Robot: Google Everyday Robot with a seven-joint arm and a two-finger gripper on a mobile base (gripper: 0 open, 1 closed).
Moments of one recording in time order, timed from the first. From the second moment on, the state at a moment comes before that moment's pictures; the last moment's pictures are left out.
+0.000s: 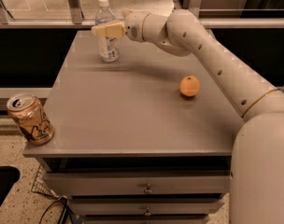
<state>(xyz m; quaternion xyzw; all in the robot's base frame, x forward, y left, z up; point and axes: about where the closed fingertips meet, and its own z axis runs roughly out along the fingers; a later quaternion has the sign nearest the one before) 0.807 0.075 0.953 -0.35 0.63 0.33 0.61</state>
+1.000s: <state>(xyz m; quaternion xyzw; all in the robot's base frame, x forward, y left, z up) 0.805 0.085 0.952 -0.35 0.62 0.33 0.61</state>
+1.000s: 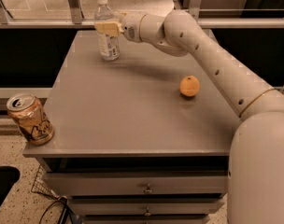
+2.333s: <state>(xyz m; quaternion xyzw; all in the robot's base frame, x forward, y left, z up) 0.771 0.067 1.003 -0.37 0.58 0.35 0.64</state>
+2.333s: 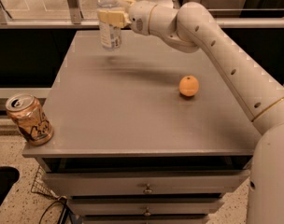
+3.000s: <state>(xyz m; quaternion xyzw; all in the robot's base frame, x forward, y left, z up) 0.680 0.052 1.043 -0.38 0.57 0.35 0.64</state>
